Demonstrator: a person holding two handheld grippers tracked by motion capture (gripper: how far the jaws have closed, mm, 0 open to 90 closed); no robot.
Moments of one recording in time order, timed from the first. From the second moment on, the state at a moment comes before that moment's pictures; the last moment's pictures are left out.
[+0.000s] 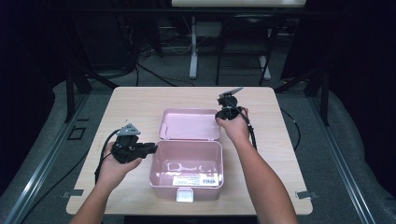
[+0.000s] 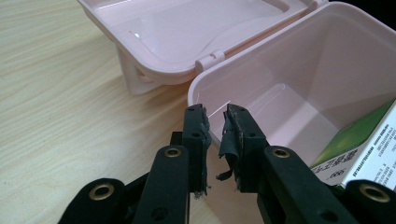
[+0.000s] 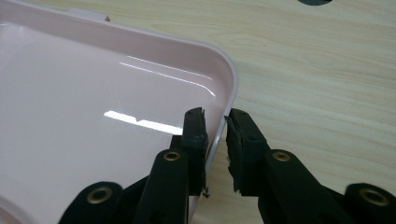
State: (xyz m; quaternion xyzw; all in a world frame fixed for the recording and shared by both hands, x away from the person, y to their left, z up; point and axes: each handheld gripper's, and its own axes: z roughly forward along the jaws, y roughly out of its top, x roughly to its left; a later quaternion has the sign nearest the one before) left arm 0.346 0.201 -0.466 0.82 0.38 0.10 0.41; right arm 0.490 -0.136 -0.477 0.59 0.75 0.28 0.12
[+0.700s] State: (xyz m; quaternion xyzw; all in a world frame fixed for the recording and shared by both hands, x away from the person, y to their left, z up) left arm 0.350 0.198 -0.470 0.81 0.39 0.11 0.43; right arm 0.498 -0.137 -0.480 0.61 0.73 0.29 0.12
